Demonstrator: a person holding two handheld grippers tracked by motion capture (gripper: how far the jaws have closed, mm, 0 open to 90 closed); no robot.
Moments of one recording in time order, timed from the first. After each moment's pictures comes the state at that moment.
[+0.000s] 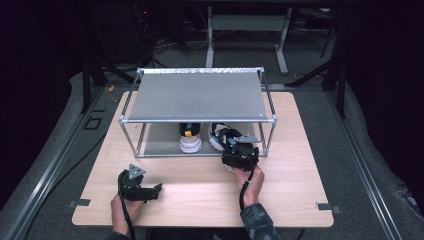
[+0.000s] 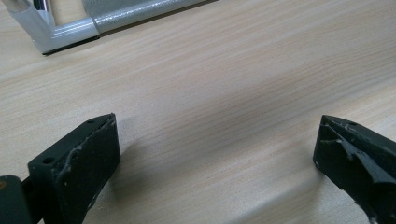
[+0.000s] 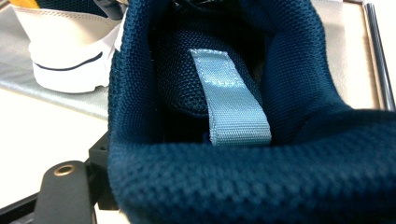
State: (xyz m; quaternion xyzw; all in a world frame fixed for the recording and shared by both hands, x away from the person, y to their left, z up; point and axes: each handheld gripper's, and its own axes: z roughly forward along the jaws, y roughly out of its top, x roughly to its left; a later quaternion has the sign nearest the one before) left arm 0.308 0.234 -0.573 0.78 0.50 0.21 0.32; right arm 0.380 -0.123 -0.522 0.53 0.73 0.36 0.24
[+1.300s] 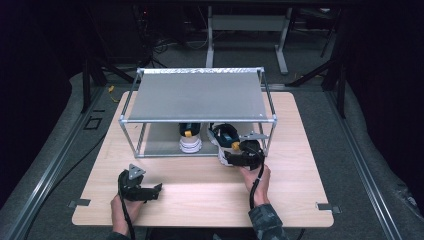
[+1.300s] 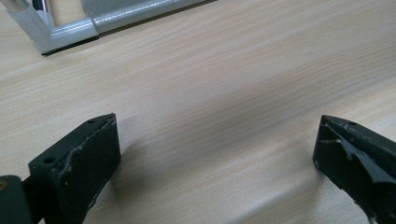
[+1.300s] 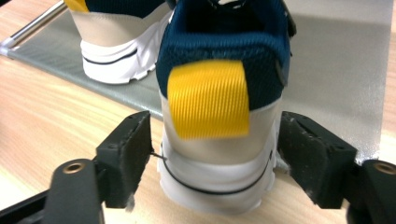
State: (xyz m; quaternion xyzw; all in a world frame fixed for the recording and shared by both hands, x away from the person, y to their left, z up) left arm 0.307 0.234 -0.573 0.78 0.50 0.21 0.32; right arm 0.383 -0.146 -0.515 0.49 0.76 0.40 0.17
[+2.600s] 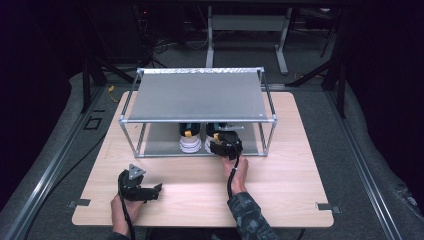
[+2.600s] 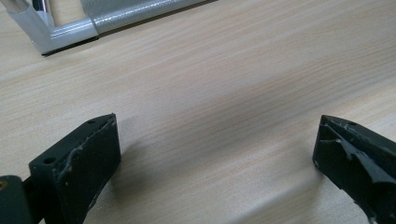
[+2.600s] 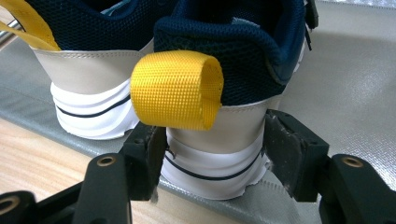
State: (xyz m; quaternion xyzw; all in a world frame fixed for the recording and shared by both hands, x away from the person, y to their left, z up) left arm 0.307 0.234 -0.573 0.78 0.50 0.21 0.32; right arm 0.425 -0.083 -0.529 0.53 0.74 0.37 0.21
